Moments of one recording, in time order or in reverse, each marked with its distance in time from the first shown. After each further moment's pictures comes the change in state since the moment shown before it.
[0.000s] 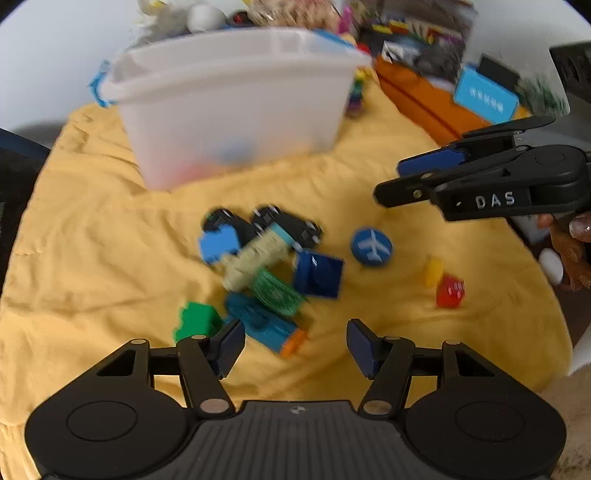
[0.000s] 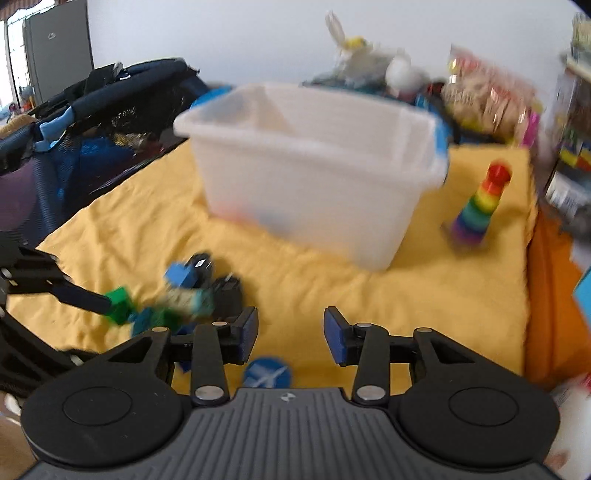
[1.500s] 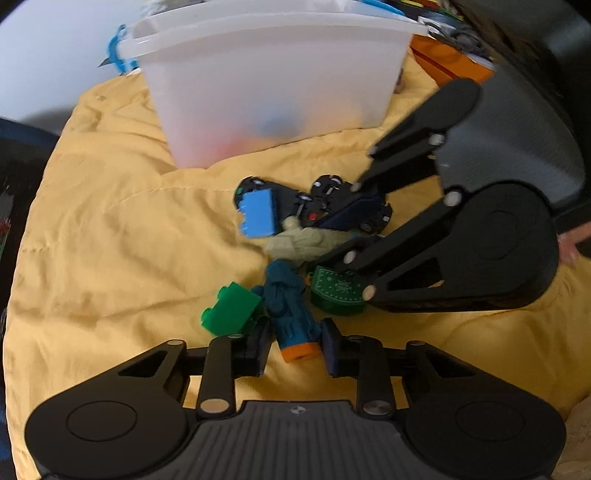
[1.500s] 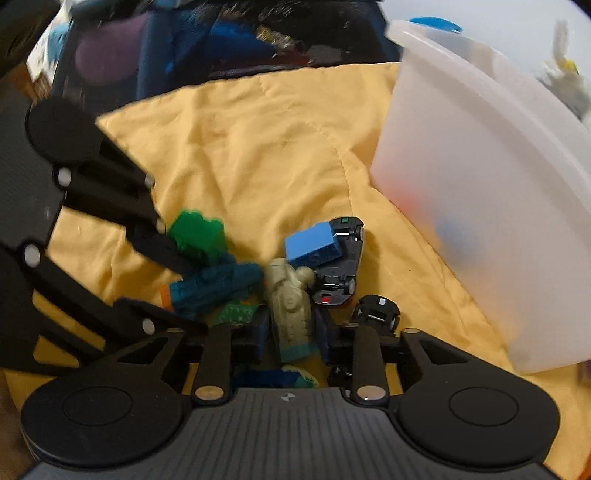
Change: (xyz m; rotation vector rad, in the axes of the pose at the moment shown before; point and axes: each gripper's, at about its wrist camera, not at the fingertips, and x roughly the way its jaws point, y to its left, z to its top) left arm 0.027 0.044 0.001 0.008 0.054 0.053; right arm 0.092 0.088 0.016 -0.460 0.193 0.236
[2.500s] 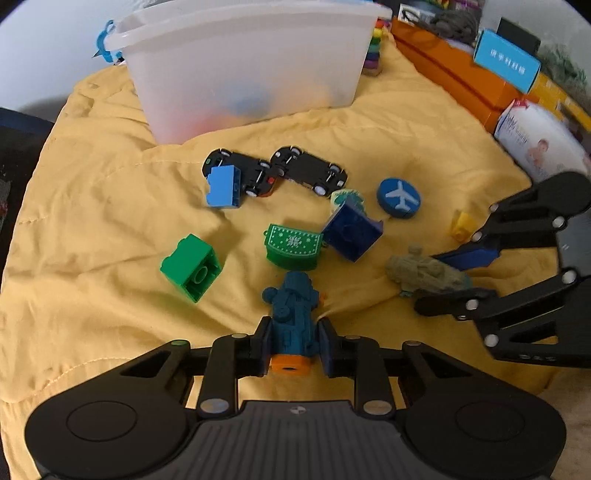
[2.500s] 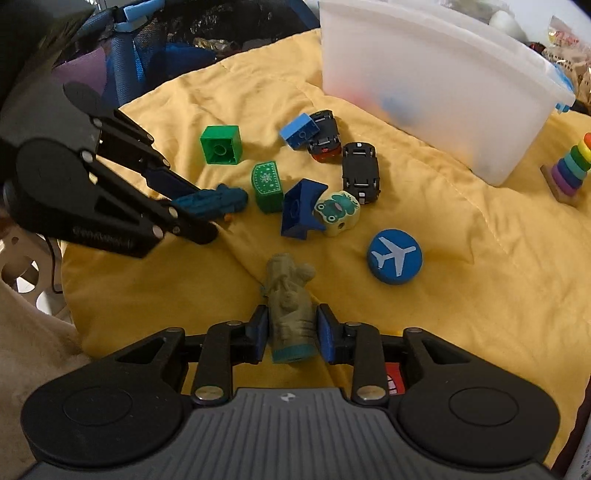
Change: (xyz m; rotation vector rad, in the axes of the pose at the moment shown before) left arm -0.018 -0.027 -0.023 0.001 0.028 -0.024; right arm -0.059 0.031 -0.094 0.273 -0.002 -0.056
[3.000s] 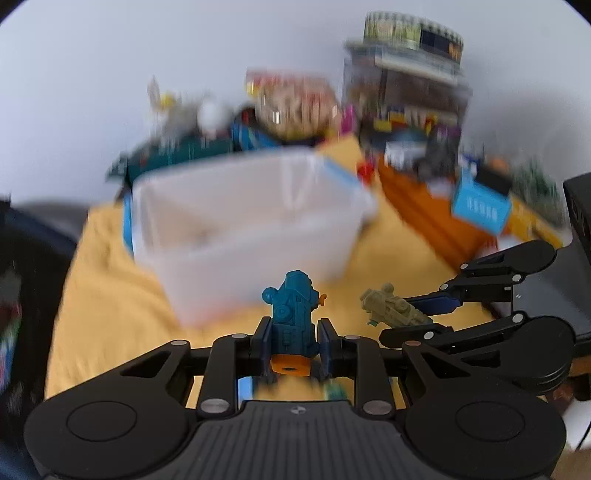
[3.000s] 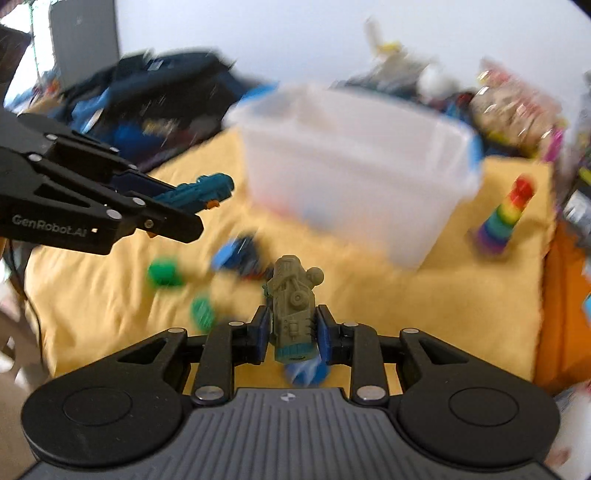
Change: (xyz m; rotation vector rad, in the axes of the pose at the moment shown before) left arm -0.088 0.007 0.095 0.014 -0.366 -0.012; right arm -0.060 -0.037 0.054 0.118 -0.223 -0.148
